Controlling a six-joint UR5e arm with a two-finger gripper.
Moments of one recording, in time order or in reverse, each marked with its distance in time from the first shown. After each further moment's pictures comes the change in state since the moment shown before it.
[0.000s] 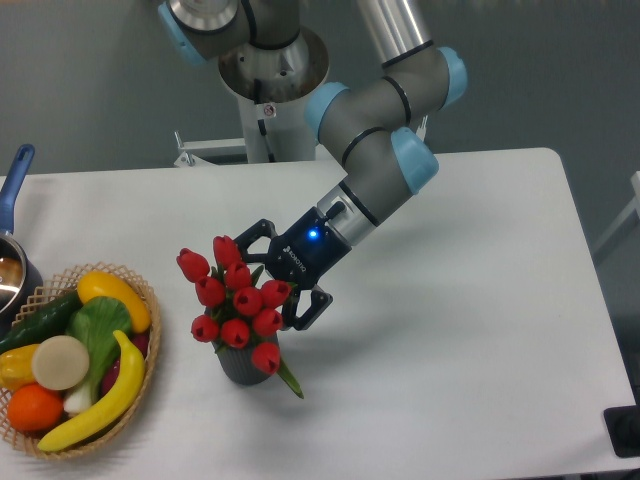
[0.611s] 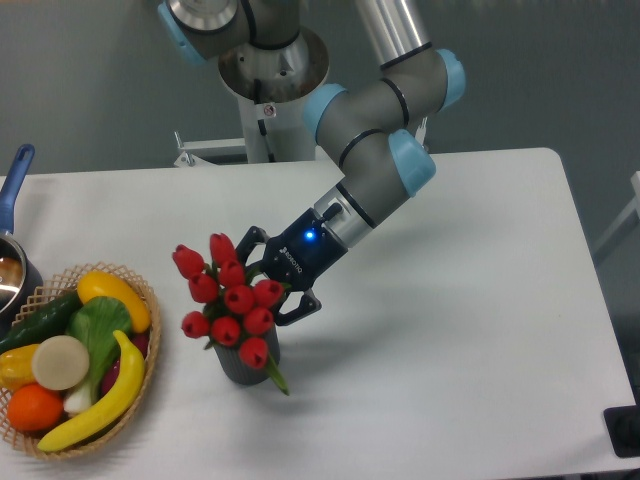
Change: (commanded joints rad) arm 0.000 -0.003 0.002 0.000 -0.031 0.000
